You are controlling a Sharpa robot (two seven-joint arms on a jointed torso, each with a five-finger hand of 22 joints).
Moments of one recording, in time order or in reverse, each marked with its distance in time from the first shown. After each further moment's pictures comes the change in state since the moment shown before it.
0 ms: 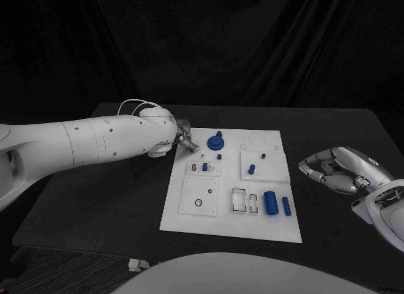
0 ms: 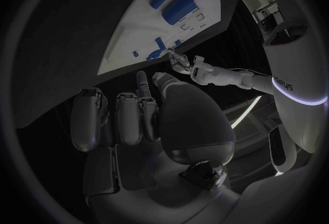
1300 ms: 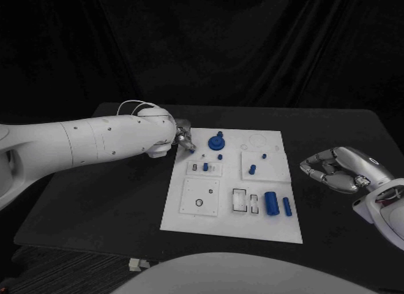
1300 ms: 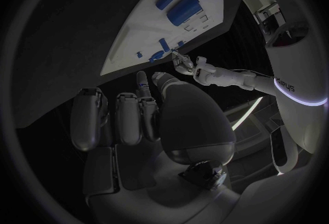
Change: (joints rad) left arm -0.003 -0.012 0.000 0.001 0.037 -0.019 0.033; left_hand -0.030 -0.208 0.559 -0.114 -0.020 0.018 -0.003 -0.039 -0.023 0.002 -0.006 0.000 0.000 -0.002 -0.006 0.000 0.000 0.000 -0.011 -0.011 -0.020 0.000; right arm 0.000 0.014 0.000 -0.029 0.003 0.008 -0.001; right_hand 0.006 -0.002 0.004 -0.004 0.001 0.000 0.000 -0.004 0.002 0.000 0.000 -0.008 0.001 0.000 0.000 0.000 0.000 0.000 0.000 0.000 -0.010 0.000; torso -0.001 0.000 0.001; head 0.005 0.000
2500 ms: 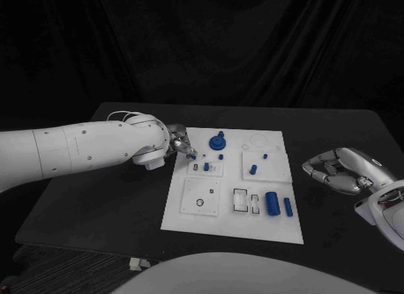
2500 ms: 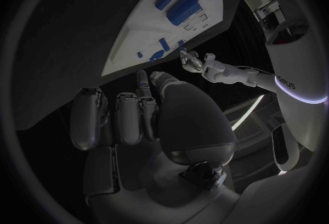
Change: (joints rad) left arm -0.001 -0.147 0.000 0.224 0.185 -0.128 -0.033; left_hand -0.033 -0.030 0.083 -0.039 -0.030 0.070 -0.010 -0.020 -0.057 0.000 -0.007 0.000 0.000 -0.004 -0.003 0.000 0.000 0.000 -0.004 -0.004 -0.003 0.000; right arm -0.002 -0.008 0.000 0.006 0.020 -0.001 0.001; right_hand 0.023 0.000 0.015 -0.015 0.000 0.018 0.000 0.000 0.004 0.004 0.004 -0.005 0.000 0.000 0.000 -0.004 -0.008 0.000 0.000 0.000 -0.008 0.000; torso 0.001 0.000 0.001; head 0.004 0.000
